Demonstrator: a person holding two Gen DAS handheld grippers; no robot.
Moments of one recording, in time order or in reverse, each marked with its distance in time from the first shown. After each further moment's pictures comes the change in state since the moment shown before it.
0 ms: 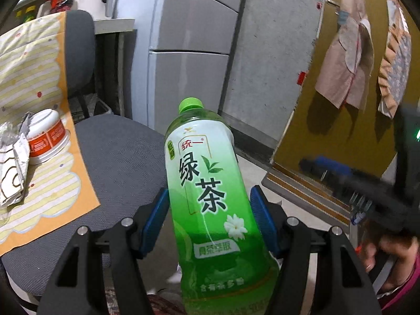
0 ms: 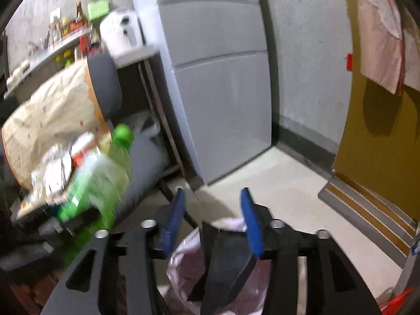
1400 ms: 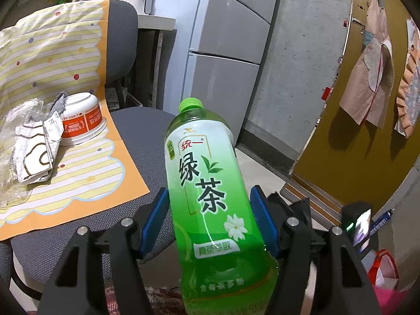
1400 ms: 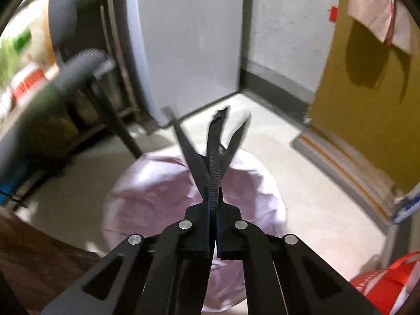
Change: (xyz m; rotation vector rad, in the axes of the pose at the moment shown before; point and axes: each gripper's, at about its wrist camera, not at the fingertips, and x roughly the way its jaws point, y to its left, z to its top) left arm -0.017 0.045 -0.017 -0.085 -0.036 0.079; right arm 0.090 -0.021 -0.085 0.023 0.209 -0.173
